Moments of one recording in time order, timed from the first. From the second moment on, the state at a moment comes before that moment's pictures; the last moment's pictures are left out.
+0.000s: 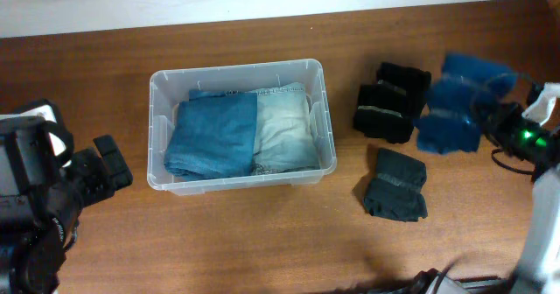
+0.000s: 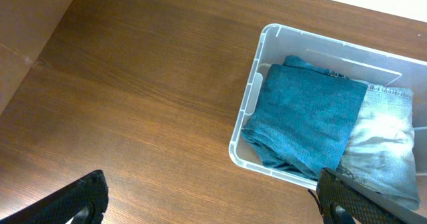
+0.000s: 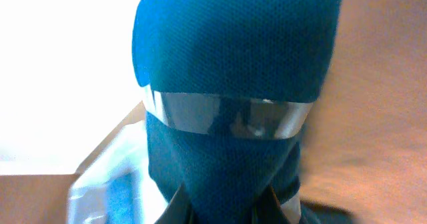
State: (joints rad) left arm 0.00 1.17 1.86 -1.53 -0.21 -0.24; right arm -0.69 1.28 1.07 -0.61 -0.82 0.29
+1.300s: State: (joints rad) left arm 0.00 1.17 1.86 -1.53 -0.21 -0.24; right arm 0.33 1.63 1.07 -0.22 -0.39 0.86
